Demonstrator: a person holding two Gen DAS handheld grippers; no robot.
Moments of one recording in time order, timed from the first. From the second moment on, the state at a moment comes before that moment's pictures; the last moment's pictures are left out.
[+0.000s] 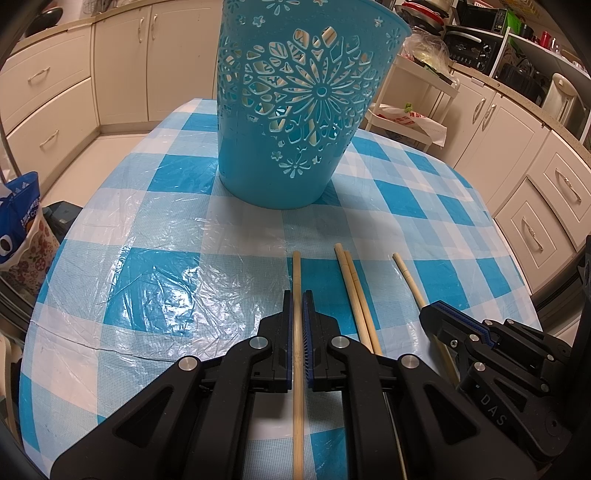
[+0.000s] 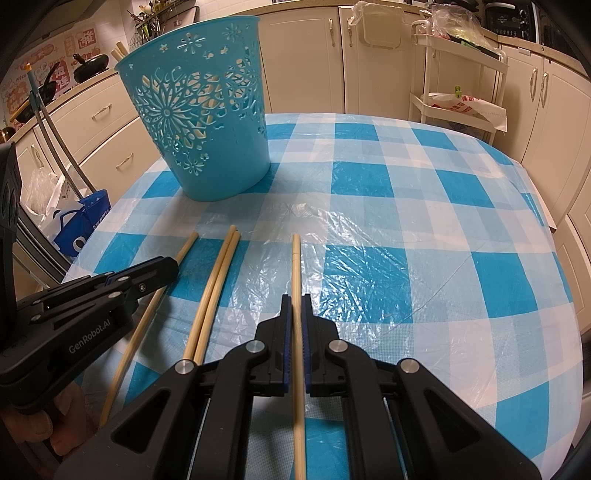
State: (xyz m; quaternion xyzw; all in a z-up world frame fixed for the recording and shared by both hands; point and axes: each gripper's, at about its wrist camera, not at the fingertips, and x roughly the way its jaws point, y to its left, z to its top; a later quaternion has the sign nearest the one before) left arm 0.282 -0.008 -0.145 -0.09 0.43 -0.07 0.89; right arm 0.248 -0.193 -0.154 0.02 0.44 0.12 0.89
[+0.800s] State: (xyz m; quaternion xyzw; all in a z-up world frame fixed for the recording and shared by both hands) left arm 0.280 -0.009 -0.144 -0.09 0.43 -0.07 0.89; right arm 0.248 -0.191 -0.154 0.02 0.44 0.12 0.89
